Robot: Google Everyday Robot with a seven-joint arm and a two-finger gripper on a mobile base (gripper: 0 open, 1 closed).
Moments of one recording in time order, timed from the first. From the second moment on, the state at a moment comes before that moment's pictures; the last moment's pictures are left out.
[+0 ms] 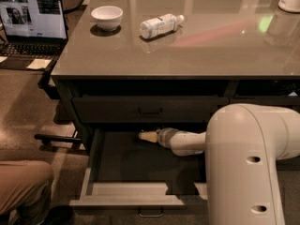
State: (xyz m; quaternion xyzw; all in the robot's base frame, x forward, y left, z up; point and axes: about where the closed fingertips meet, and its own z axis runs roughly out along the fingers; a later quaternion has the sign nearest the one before) arm 0.712 -0.050 0.427 -0.08 0.90 0.19 0.39
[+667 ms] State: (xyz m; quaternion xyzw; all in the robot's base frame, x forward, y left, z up) arm 0.742 -0.030 0.413 -0.09 0.89 0.21 0.39
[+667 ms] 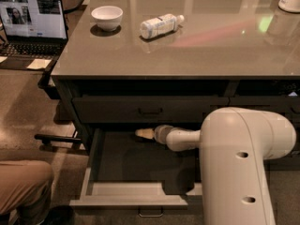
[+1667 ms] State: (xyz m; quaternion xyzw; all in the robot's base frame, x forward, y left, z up) arm 0.757 -0.023 0.370 -0.06 0.91 0.20 0.37
